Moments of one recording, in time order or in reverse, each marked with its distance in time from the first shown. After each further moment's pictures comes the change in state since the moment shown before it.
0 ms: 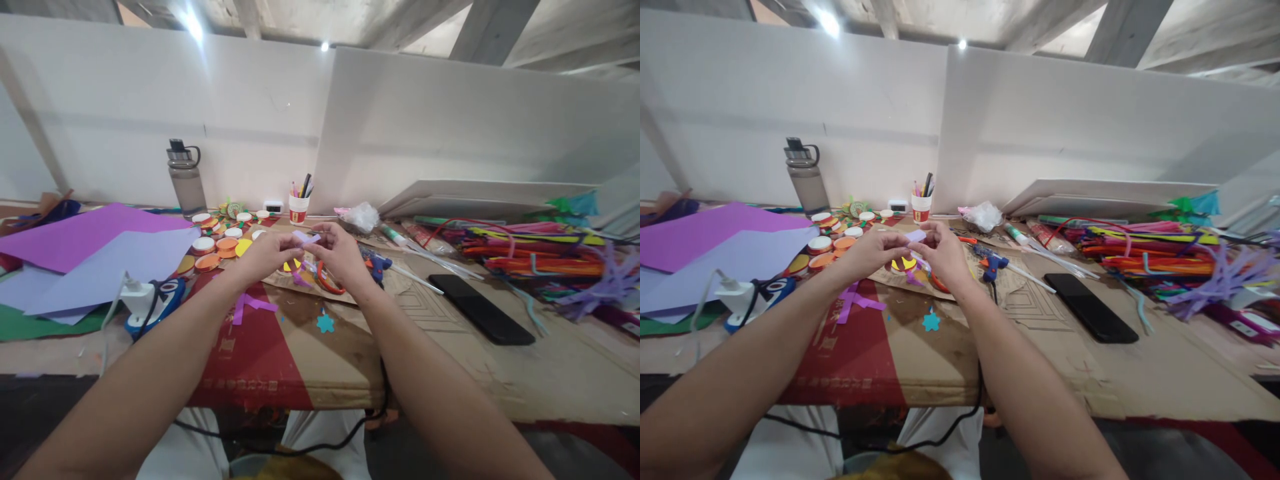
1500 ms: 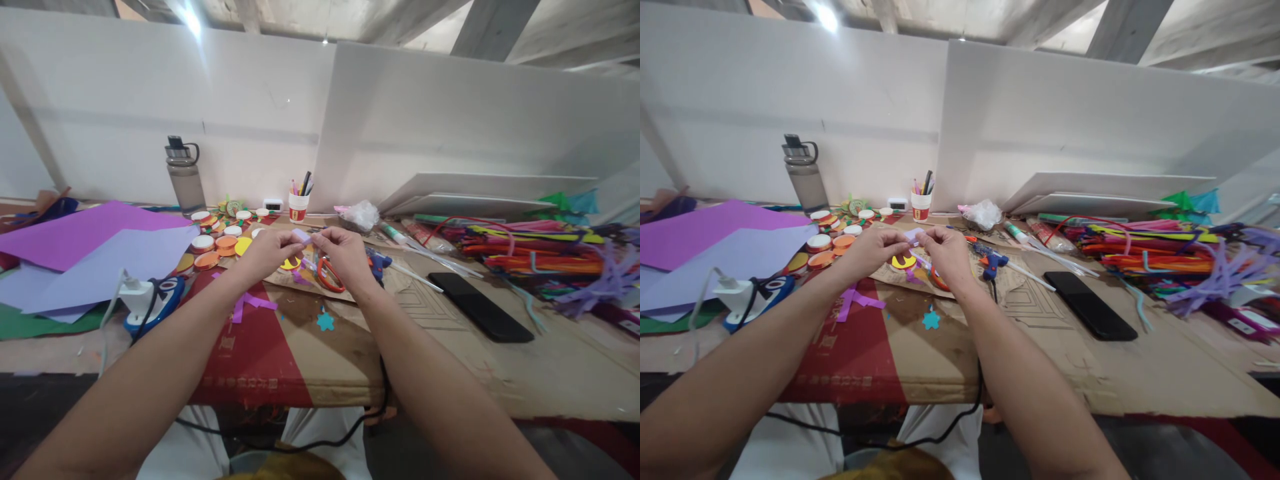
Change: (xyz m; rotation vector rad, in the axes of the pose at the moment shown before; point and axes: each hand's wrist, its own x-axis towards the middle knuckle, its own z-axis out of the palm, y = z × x) left_hand 0.002 -0.004 0.003 0.073 0.091 0.047; right_hand -0.005 -0.012 -0.002 -0.107 0.121 -0.014
